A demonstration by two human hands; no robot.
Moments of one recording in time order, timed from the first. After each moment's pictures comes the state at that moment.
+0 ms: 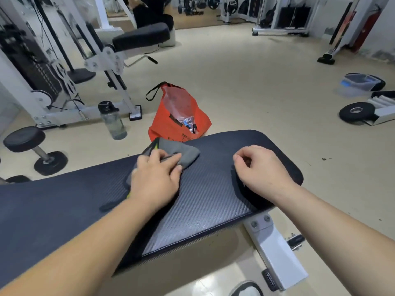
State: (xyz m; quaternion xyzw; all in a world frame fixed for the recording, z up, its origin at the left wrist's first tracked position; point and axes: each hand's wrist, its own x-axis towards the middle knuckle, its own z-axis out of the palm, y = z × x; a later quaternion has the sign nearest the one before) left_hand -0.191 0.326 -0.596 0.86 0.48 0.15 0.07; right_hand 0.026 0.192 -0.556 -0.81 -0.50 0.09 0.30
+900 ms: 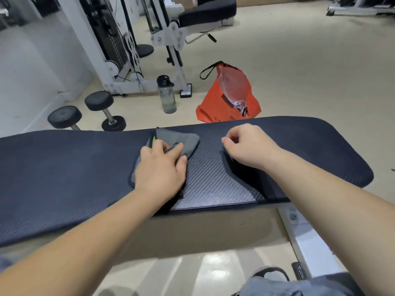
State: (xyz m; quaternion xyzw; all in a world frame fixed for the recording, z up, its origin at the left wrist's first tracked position) left_hand -0.311 0.284 -0.584 0.78 0.61 0.13 0.03; right_hand -0.081 0.264 -0.542 -0.72 -0.63 0.19 0.21
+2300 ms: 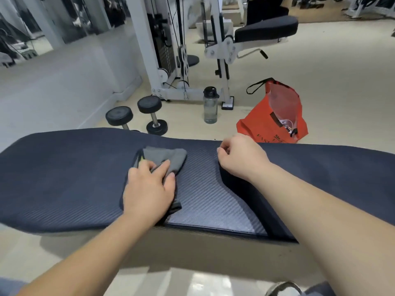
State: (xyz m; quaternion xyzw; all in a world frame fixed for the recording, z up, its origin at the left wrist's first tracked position) left_hand -0.449 0.288 -0.588 0.67 0.72 0.16 0.00; right_hand -0.220 0.332 -0.538 -0.68 -0.69 0.15 0.18
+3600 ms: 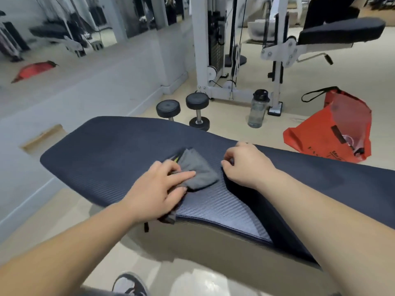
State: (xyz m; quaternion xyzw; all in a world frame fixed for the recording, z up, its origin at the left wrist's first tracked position) left_hand -0.594 0.277 -0.581 0.80 0.58 0.14 0.02; right_hand -0.341 0.357 -0.548 -0.58 -0.79 0.15 0.10
